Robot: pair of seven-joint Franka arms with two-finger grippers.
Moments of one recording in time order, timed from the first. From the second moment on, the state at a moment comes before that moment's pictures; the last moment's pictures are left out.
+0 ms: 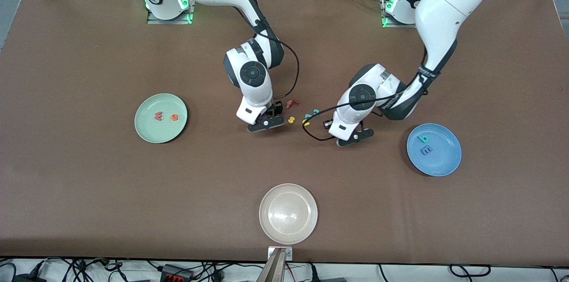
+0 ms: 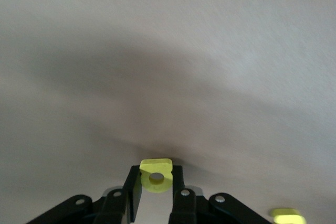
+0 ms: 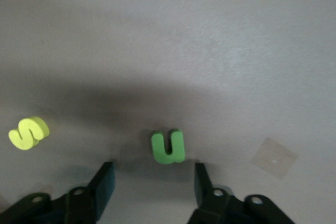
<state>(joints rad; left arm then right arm) -0.01 0.70 -0.53 -1.79 0.35 2.26 -1.03 1.03 0.79 -0.35 -1.65 0.33 2.40 0.24</state>
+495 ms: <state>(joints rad) 0.16 0.61 -0.52 -1.67 0.36 1.97 -0.55 1.03 0.79 -0.36 -1.65 0.33 2.43 0.22</state>
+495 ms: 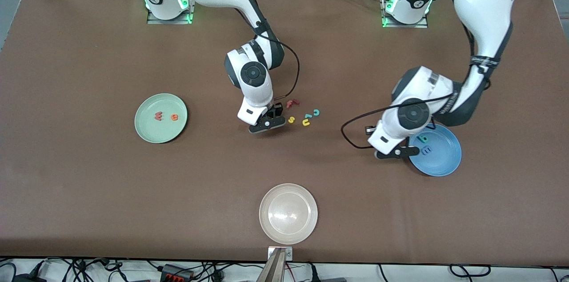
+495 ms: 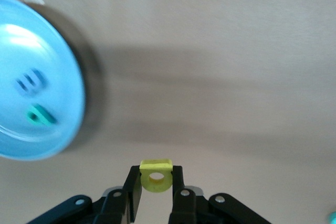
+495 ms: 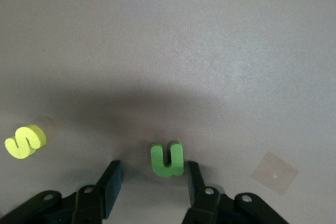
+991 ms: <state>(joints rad) 0.35 0.64 -0.51 -1.67 0.50 1.97 -0.18 1.02 0.80 -0.36 -1.64 0.33 2.45 0.21</state>
